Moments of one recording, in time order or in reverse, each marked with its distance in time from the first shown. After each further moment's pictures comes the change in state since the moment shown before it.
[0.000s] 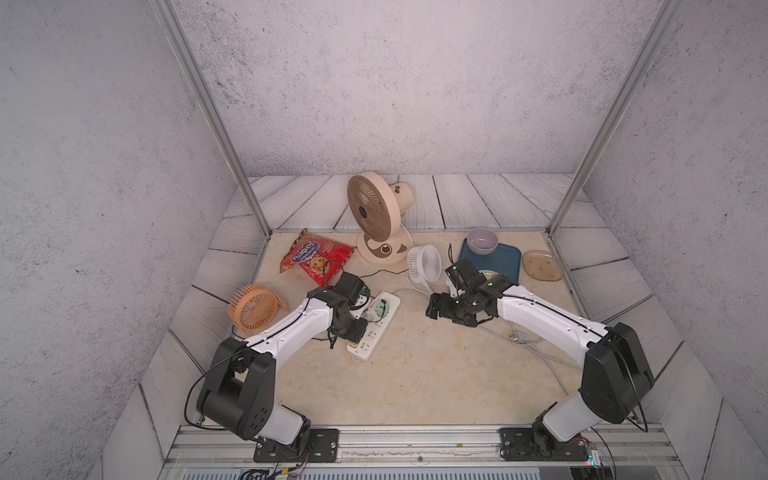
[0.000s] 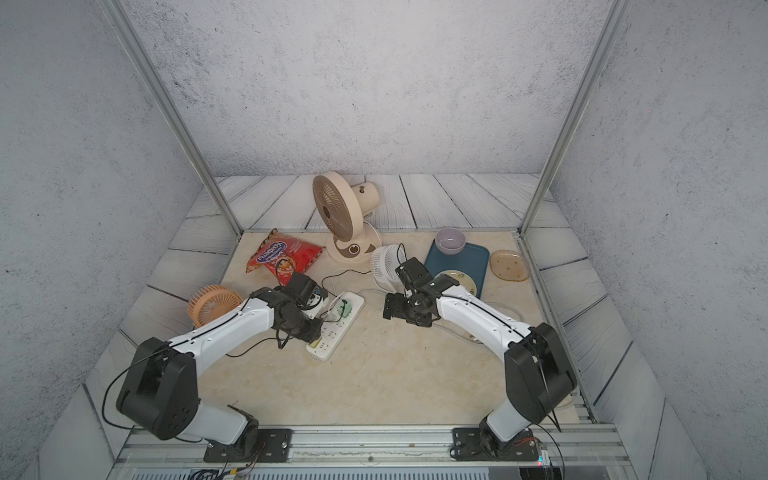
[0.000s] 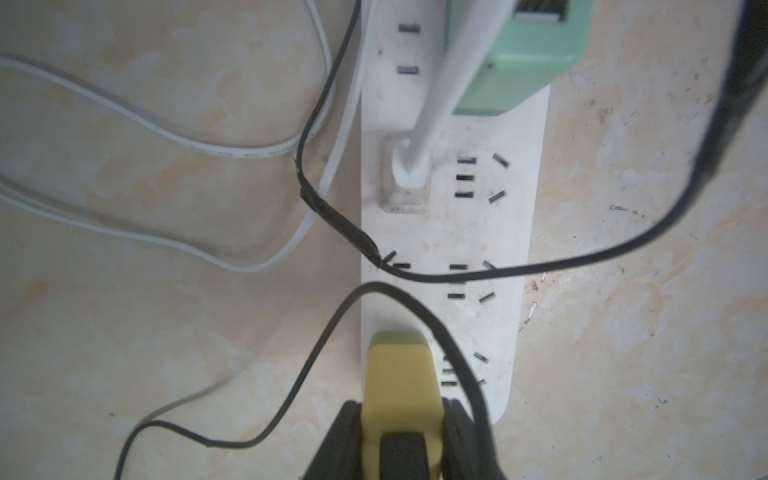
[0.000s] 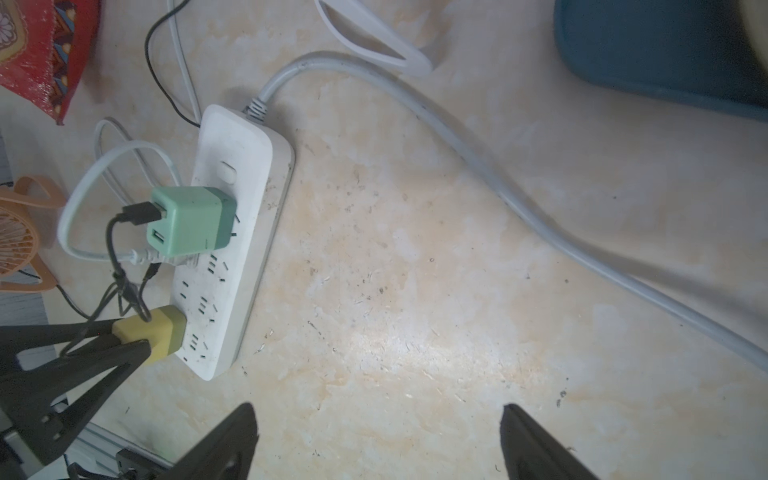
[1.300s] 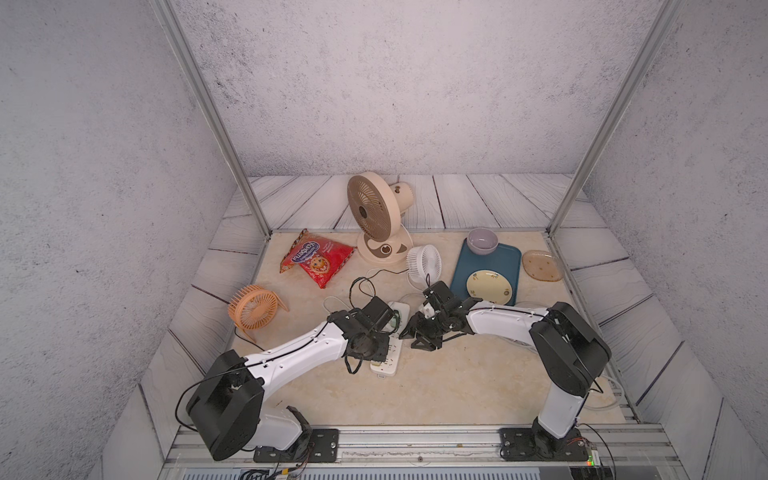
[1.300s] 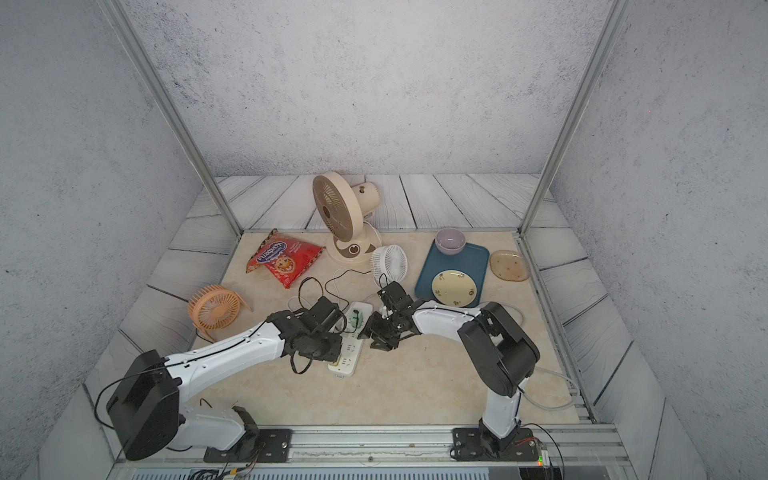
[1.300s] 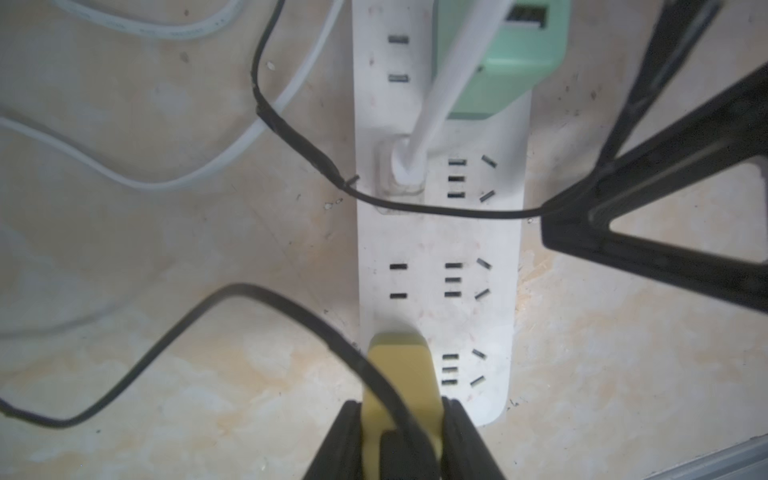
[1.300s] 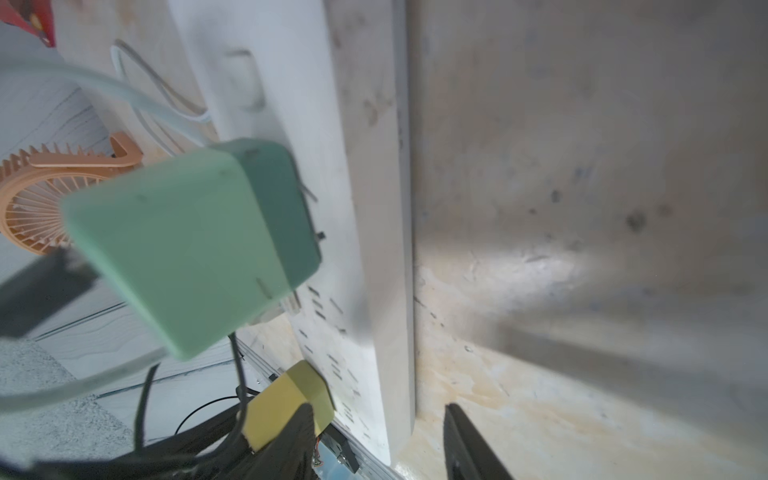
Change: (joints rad) left arm -0.307 -0.089 -0.090 0.073 -0.065 -0.525; right arm 0.111 0.242 -0.149 0.451 -0.399 0.382
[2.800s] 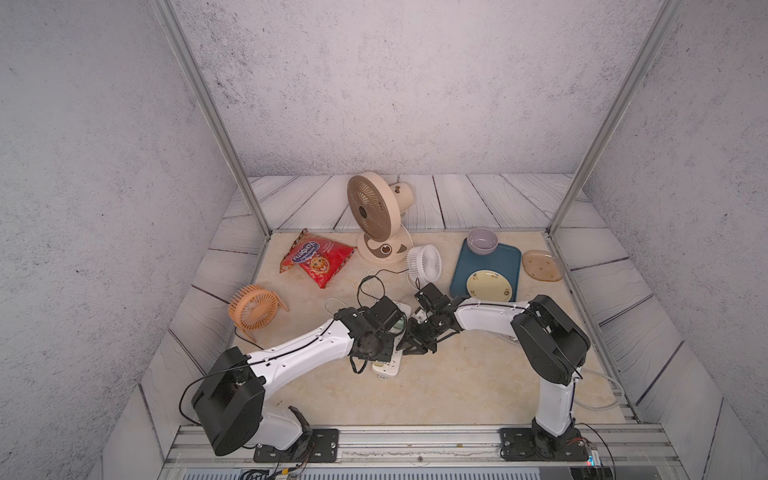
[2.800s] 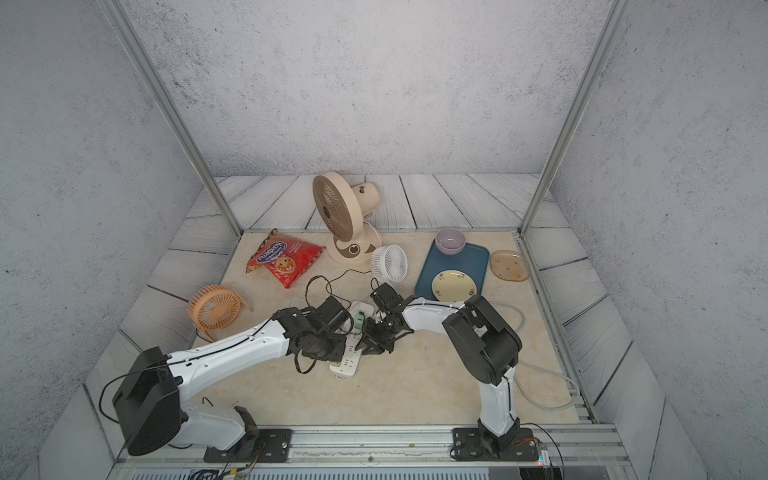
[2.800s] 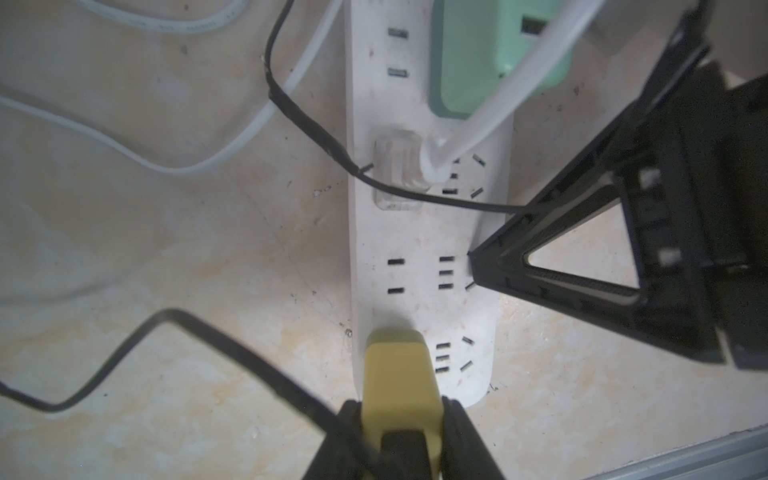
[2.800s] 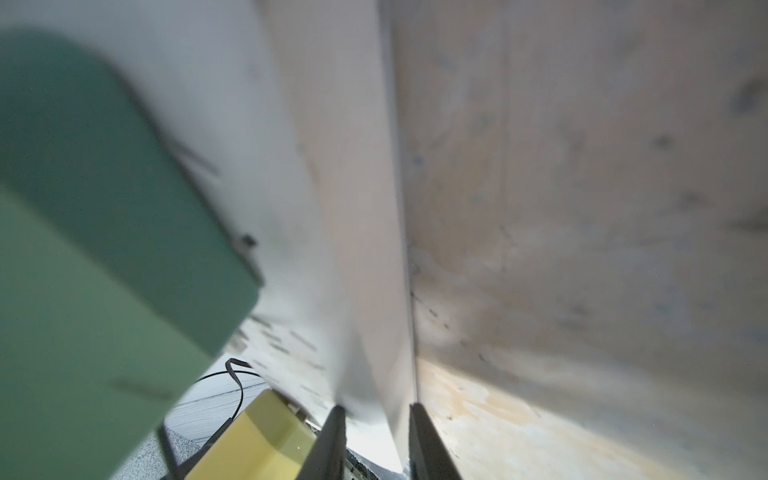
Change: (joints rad) left arm -0.064 0.024 0.080 -0.094 -0.038 -0.068; right arm 0.018 0.121 0.094 -0.124 -0.082 -0.016
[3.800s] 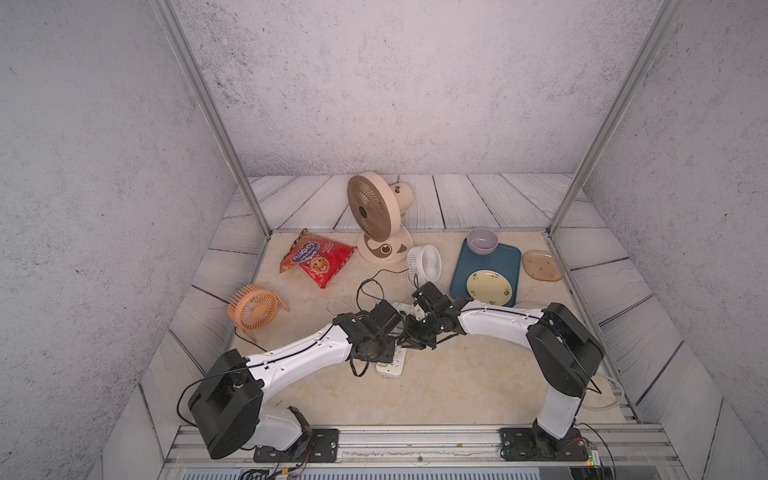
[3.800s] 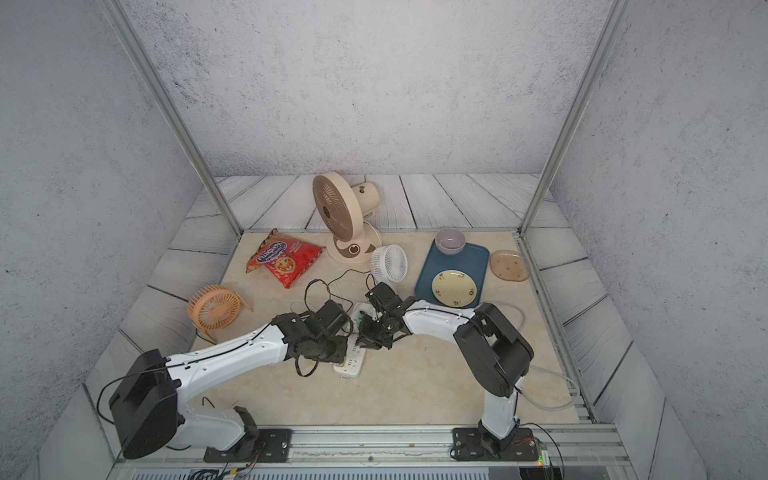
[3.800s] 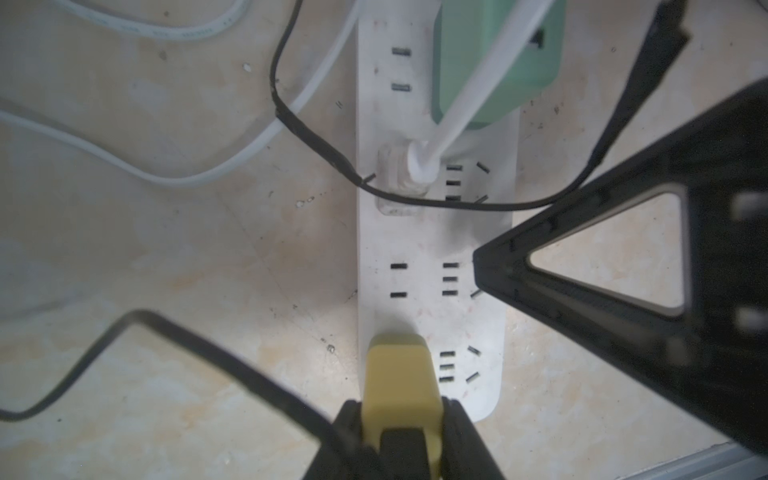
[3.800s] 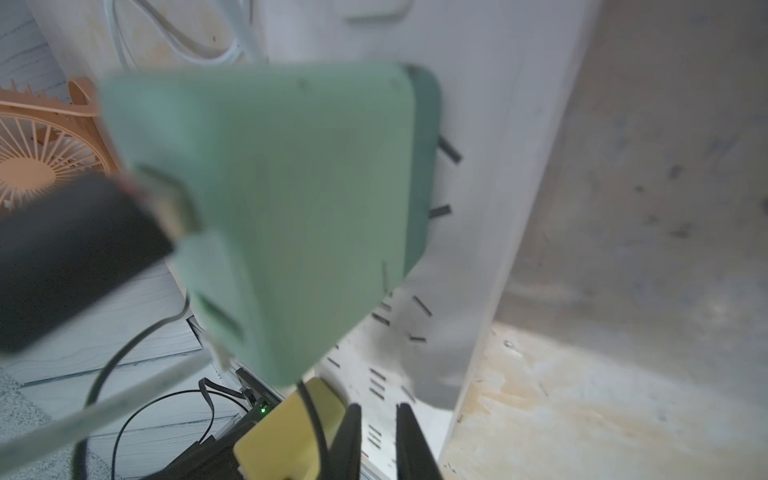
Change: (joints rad) left arm -0.008 -0.021 -0.059 0.095 0.000 -0.034; right arm 0.047 -0.105 -0.013 0.050 0.153 -0.072
